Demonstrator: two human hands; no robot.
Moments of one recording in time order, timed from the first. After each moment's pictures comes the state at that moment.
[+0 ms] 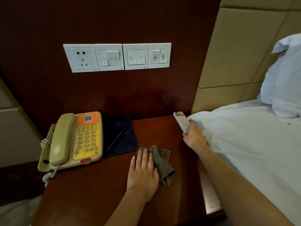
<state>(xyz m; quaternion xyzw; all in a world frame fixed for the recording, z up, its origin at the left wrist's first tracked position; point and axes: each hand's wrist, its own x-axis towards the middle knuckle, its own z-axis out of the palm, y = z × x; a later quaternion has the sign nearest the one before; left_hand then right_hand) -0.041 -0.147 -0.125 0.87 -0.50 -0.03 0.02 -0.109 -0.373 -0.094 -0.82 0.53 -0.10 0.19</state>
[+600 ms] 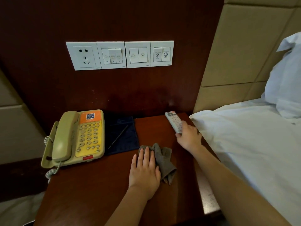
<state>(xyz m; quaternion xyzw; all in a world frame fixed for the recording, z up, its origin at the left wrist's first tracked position) -0.042 -0.149 -0.124 0.87 -0.50 -0.04 0.02 -0.096 -0.352 -0.092 -0.86 0.47 -0.09 0.16</state>
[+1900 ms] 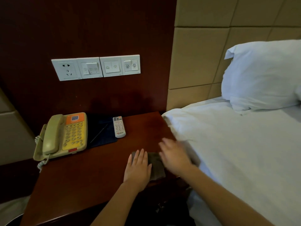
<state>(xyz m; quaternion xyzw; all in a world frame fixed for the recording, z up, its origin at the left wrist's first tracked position) -0.139 -0.142 -0.090 0.85 -0.52 -0.09 -0.03 -0.245 -0.262 -0.061 -0.96 0.29 -0.03 0.04</state>
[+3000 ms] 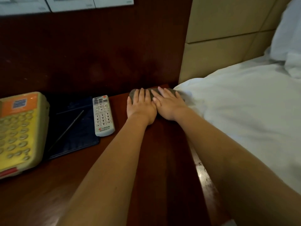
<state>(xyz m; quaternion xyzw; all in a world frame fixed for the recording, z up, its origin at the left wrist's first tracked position) 0.011 -0.352 -0.116 0.88 -0.46 -0.08 0.02 -0.068 -0.437 -0.118 -0.94 0.33 0.04 0.12</state>
